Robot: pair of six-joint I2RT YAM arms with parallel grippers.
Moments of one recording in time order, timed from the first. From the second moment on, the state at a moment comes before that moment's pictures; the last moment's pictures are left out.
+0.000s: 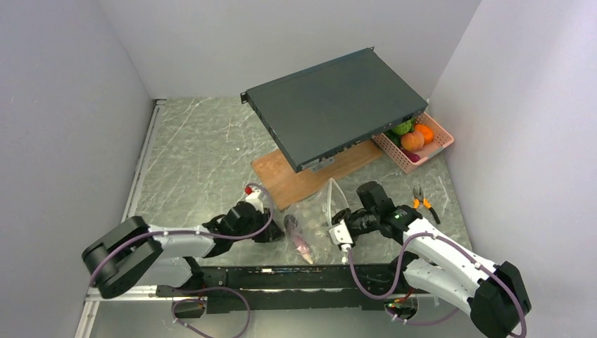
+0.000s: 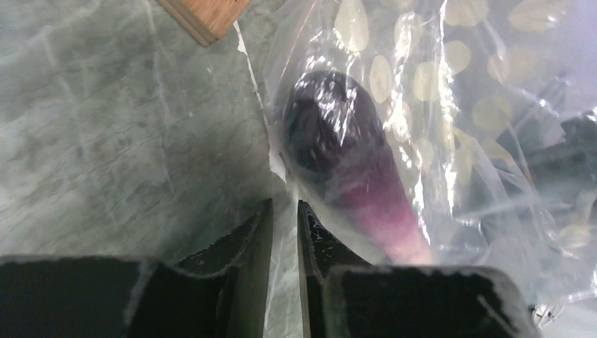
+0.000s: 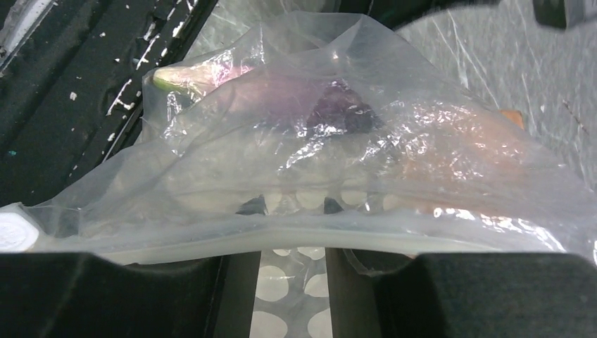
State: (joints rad) left arm -0.87 1.21 0.21 0.42 0.11 -0.86; right arm 0.61 0.89 0.48 -0.48 -0.82 -1.35
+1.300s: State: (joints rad) left arm -0.86 1.69 0.58 0.43 0.51 -0.79; right arm 0.83 1.02 0.36 -0.22 -0.66 -1.46
